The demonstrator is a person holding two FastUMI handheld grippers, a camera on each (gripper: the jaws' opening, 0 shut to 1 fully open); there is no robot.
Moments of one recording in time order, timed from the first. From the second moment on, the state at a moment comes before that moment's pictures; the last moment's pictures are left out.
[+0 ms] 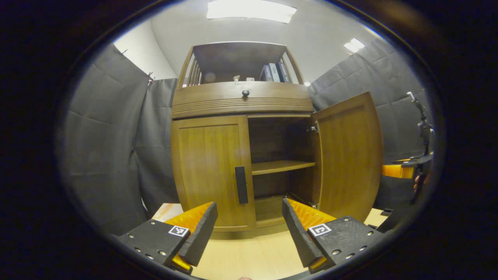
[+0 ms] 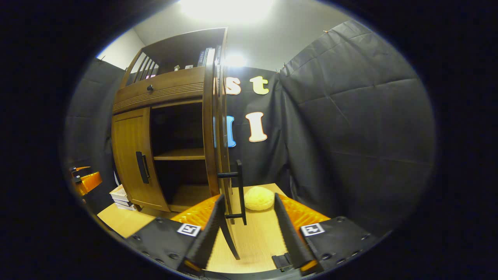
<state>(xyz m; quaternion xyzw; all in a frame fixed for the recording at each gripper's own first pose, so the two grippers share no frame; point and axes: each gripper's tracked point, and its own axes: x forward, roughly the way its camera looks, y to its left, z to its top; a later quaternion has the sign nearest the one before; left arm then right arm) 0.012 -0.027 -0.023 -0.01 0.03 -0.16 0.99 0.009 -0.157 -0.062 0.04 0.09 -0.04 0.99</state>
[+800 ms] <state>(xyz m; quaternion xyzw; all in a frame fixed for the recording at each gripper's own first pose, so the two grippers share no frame) 0.153 -0.036 -0.032 -0.01 0.01 -0.15 0.99 -0.055 -0.147 -0.034 0.02 0.07 -0.07 0.99</state>
